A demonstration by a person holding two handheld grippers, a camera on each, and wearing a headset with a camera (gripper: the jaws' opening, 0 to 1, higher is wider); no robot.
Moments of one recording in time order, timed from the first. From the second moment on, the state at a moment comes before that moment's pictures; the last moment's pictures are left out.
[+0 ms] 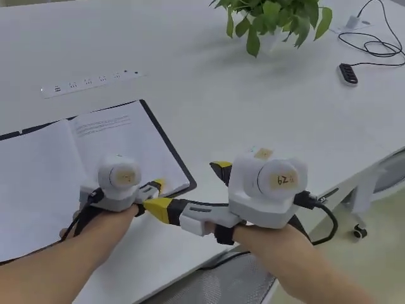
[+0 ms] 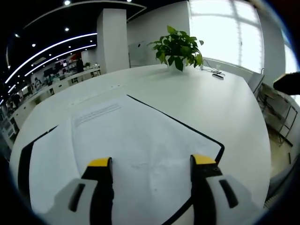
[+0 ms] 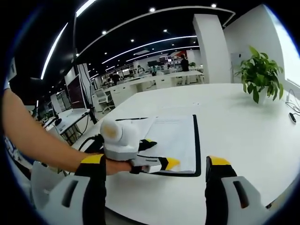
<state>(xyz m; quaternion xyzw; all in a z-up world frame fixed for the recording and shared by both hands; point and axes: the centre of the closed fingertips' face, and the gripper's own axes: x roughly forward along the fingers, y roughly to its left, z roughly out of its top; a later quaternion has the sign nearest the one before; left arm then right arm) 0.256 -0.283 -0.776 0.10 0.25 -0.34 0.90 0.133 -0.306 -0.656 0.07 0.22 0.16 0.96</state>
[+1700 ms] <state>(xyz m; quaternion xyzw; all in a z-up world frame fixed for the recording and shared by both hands) 0.263 -0.273 -0.780 0.05 0.21 -0.32 0.92 0.184 -0.307 -0.716 0.16 0.30 0.14 0.93</state>
